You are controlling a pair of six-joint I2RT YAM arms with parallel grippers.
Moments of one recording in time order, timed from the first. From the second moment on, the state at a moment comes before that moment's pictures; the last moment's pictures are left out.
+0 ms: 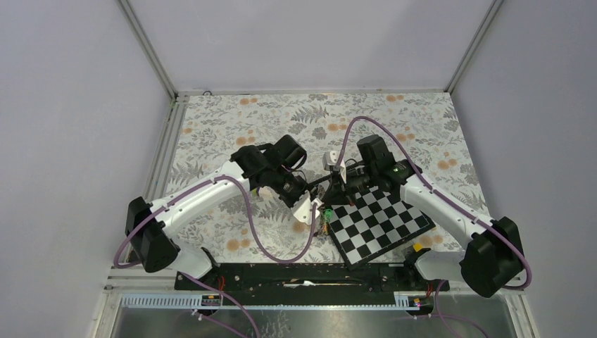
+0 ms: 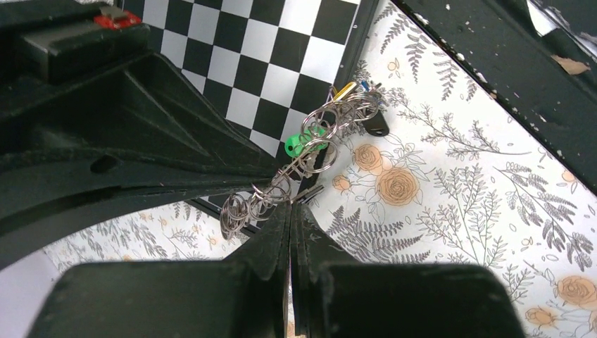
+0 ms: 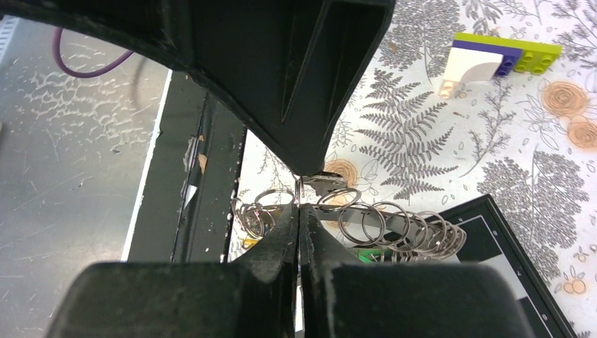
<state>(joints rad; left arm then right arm) -0.89 1.46 1.36 -1.01 0.65 1.49 0.57 1.28 0.93 -0.49 -1.05 -0.56</state>
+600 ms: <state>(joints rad) -0.85 1.40 1.25 -0.72 0.60 1.09 0.53 1.25 0.99 -0.46 -0.98 -0.42</state>
